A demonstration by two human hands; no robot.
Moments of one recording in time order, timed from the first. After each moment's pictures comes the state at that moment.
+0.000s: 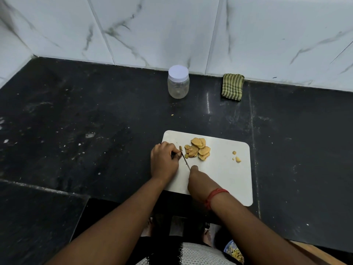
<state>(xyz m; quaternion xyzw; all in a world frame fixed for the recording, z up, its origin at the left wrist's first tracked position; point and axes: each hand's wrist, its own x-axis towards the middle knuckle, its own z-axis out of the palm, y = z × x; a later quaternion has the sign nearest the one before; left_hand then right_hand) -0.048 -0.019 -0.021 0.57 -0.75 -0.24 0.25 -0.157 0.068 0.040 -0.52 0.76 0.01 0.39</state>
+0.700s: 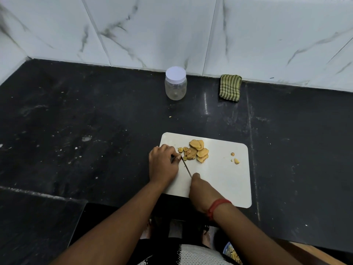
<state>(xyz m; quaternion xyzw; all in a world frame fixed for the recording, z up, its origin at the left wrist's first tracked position) -0.047 -0.019 -0.023 0.56 -0.77 -0.22 0.23 -0.158 0.084 0.047 -0.51 0.76 0.03 0.41</state>
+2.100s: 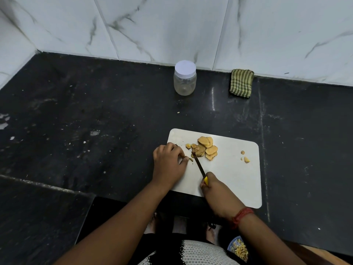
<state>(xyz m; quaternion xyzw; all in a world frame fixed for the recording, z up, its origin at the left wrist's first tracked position) -0.034 -0.011 -0.018 0.54 -0.80 -0.19 0.19 -0.172 0.102 0.063 -0.48 0.74 -0.11 0.45</state>
